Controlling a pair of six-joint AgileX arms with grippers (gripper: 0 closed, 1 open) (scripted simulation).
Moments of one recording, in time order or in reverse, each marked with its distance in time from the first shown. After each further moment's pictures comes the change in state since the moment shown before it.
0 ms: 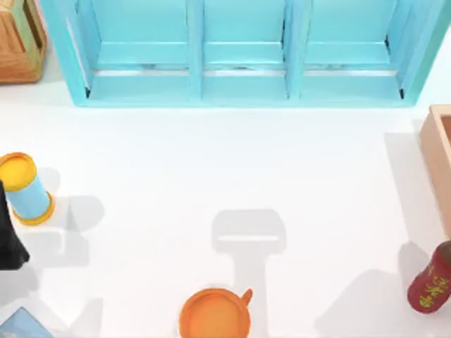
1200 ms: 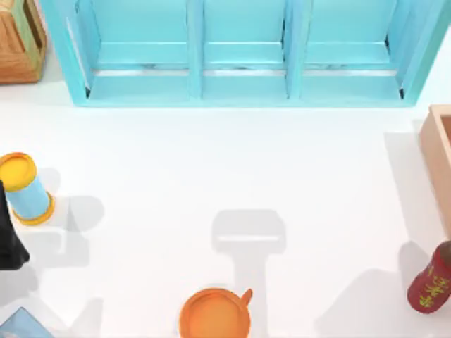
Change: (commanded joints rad) left arm 0.000 0.000 0.000 0.000 0.000 0.000; right arm 0.001 -0.003 0.003 -0.002 0.001 0.003
